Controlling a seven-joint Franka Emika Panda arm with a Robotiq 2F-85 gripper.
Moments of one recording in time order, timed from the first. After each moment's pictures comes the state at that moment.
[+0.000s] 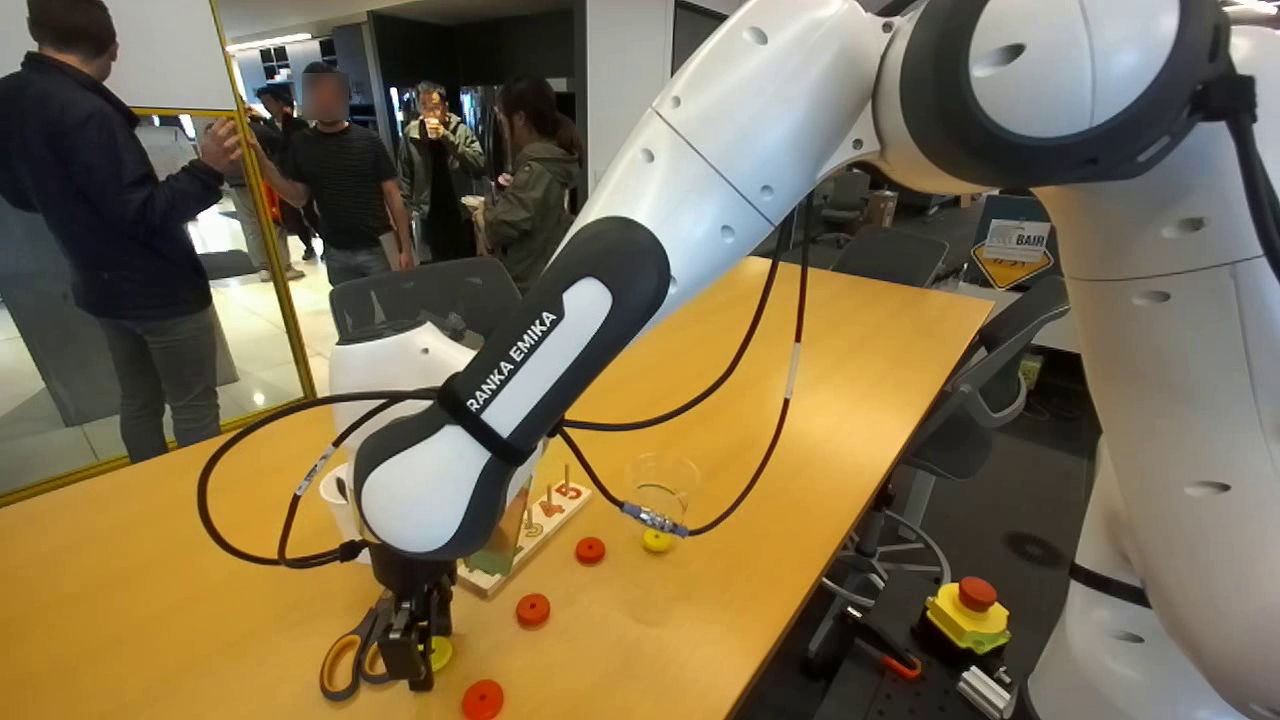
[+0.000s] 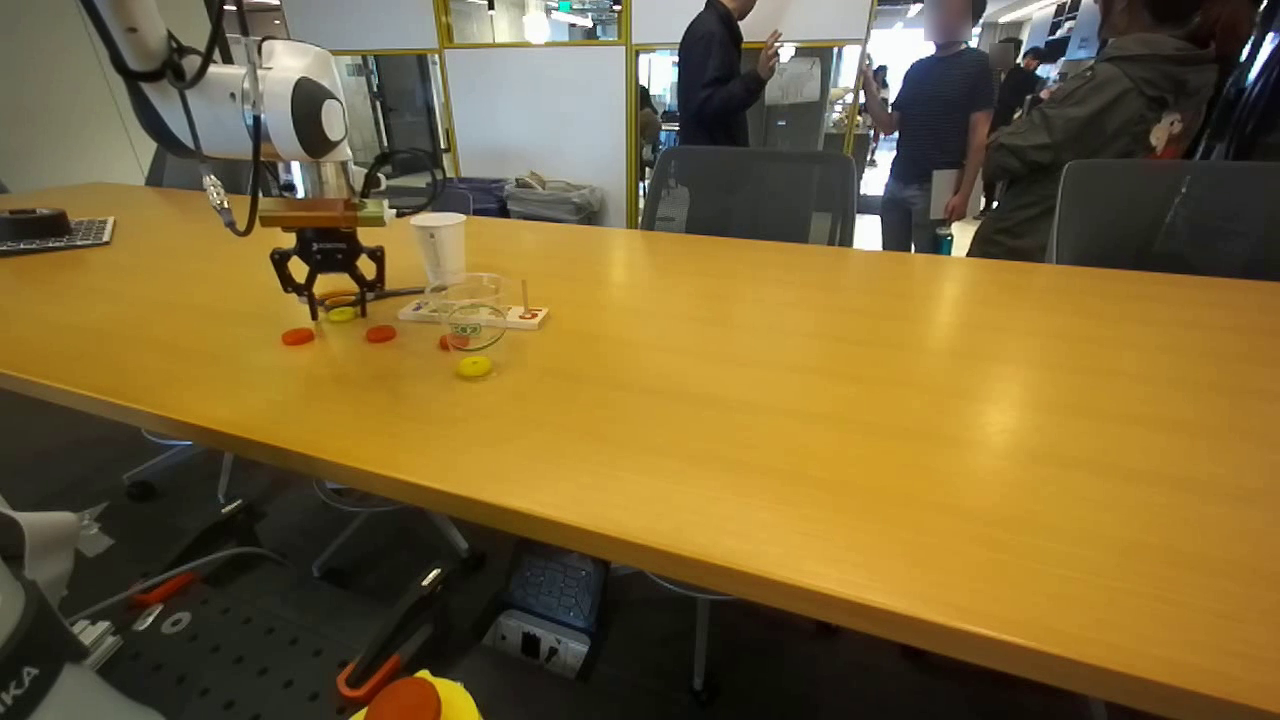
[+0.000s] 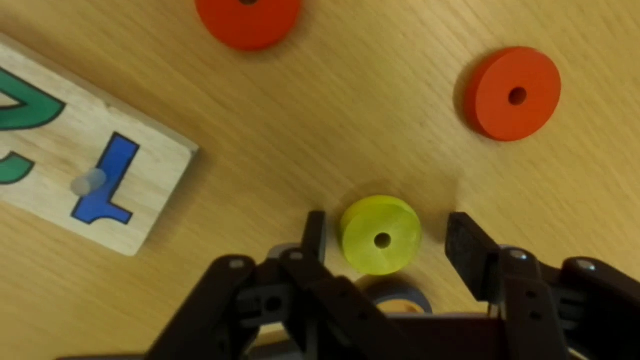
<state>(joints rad) 0.27 0.45 0.27 -2.03 -0.09 2.45 -0.23</state>
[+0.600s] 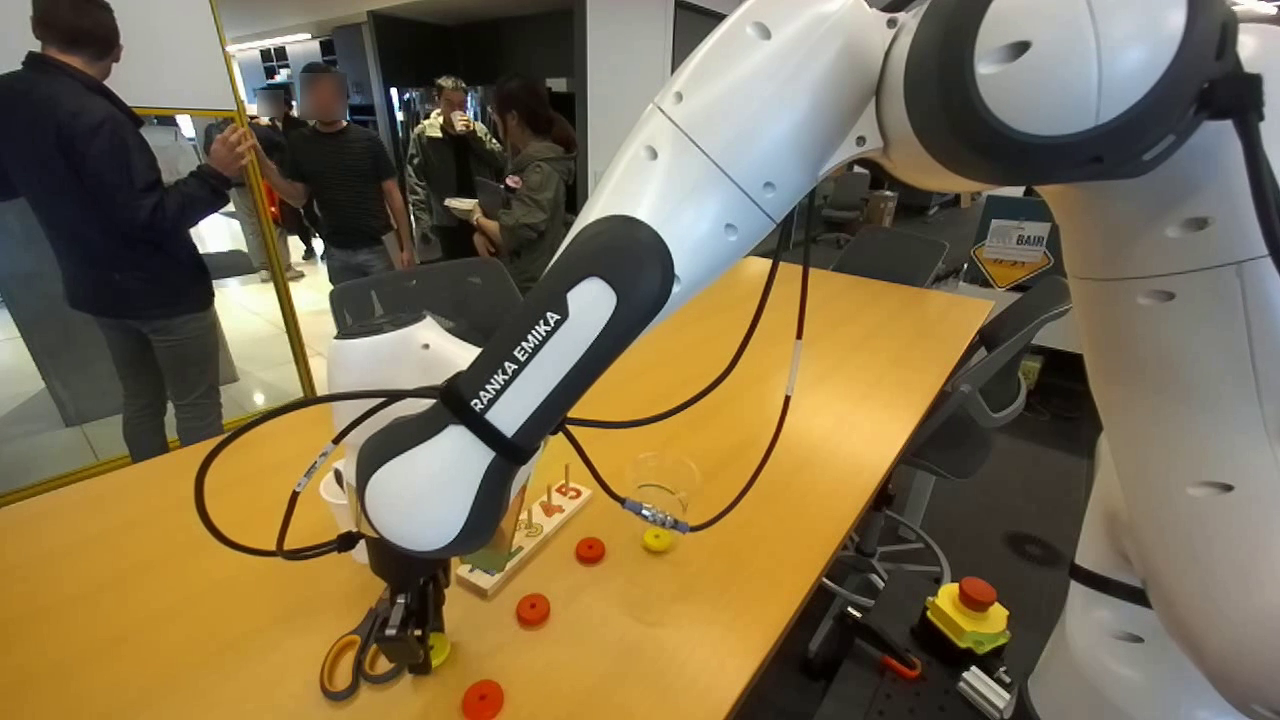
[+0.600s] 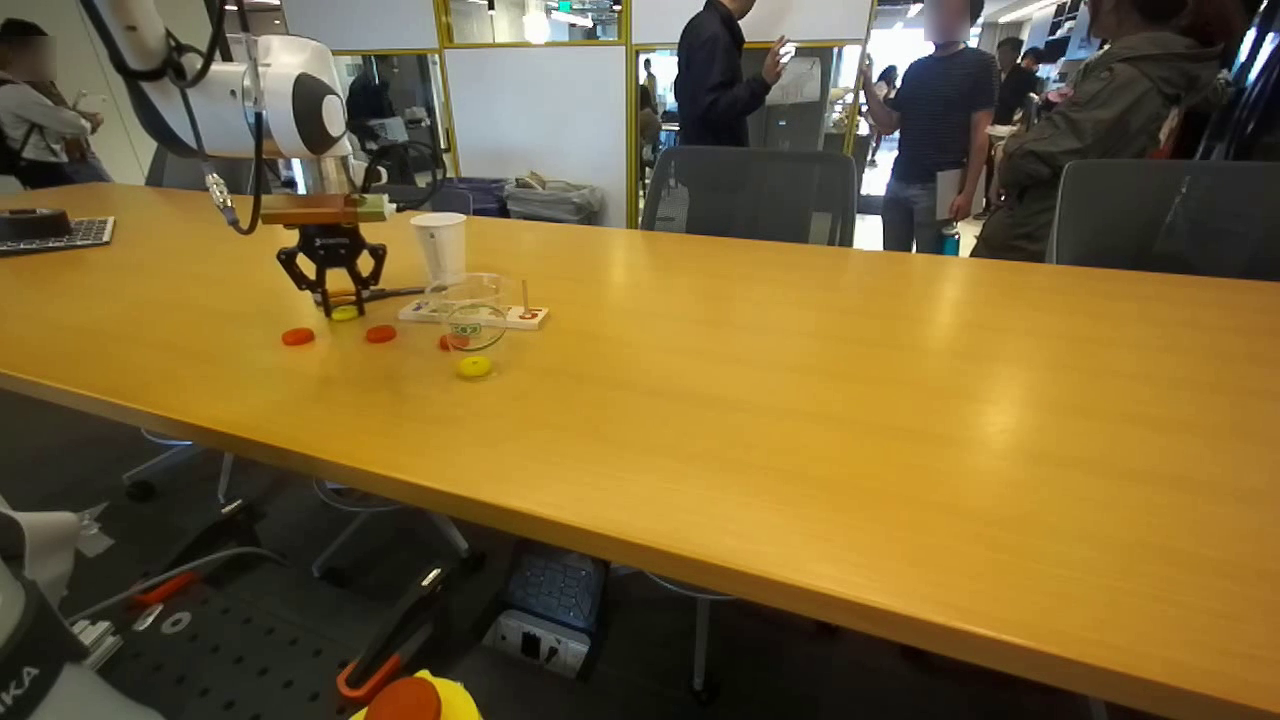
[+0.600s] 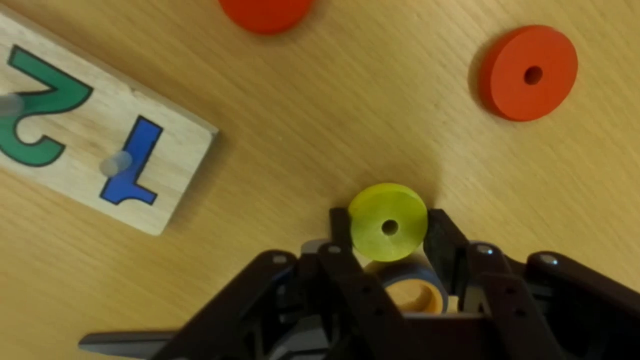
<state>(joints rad) 0.28 0.45 0.26 -2.03 -0.12 2.47 -0.19</state>
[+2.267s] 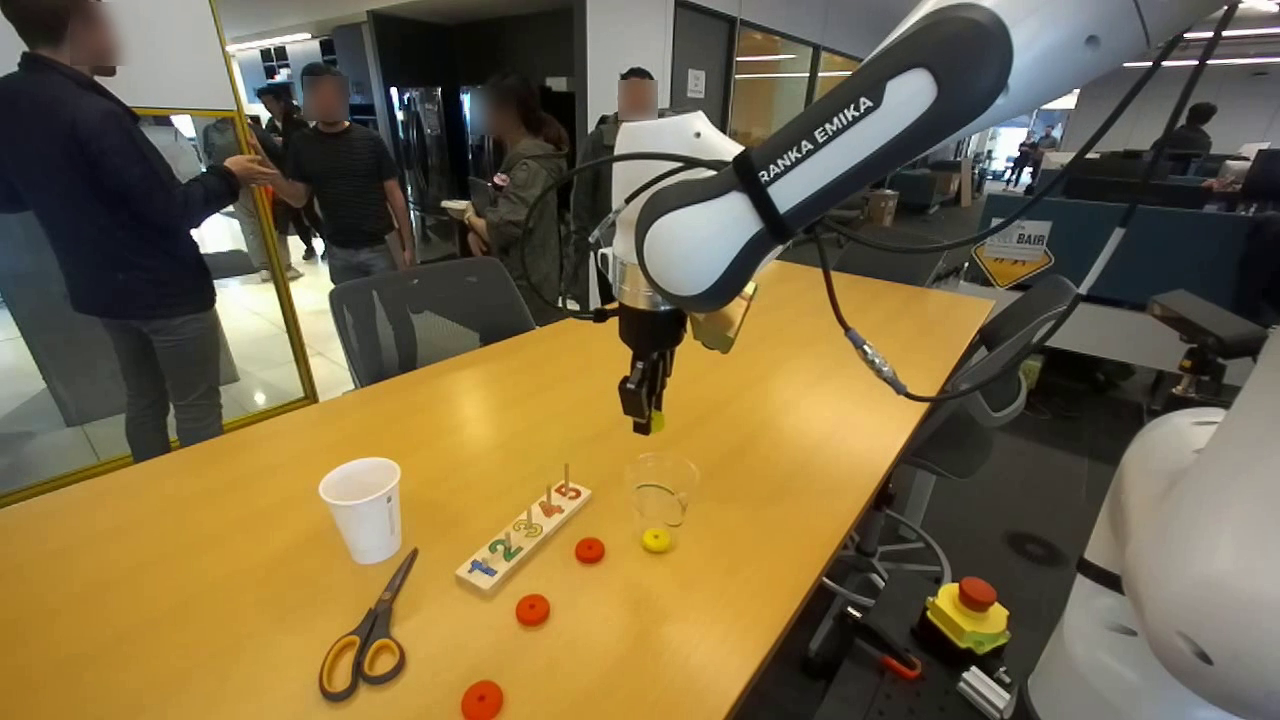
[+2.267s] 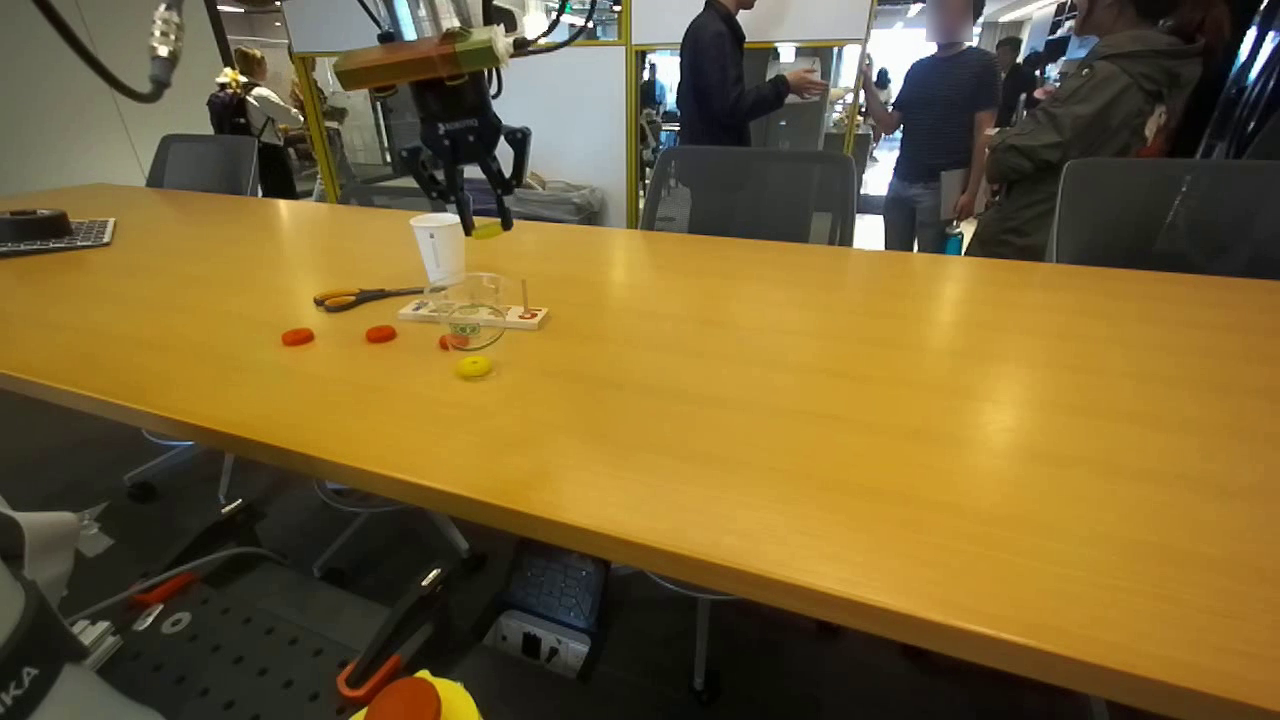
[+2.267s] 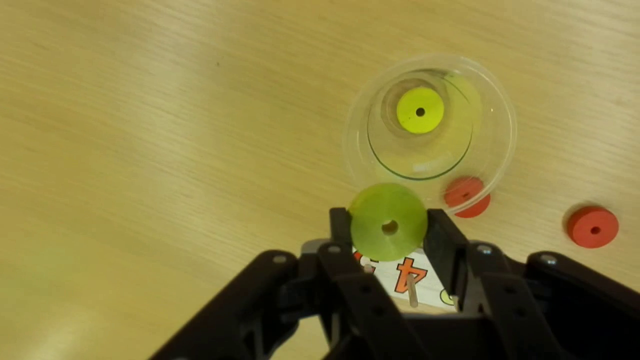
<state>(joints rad) 0.06 -0.21 0.01 -2.43 -0.20 2.32 -0.20</state>
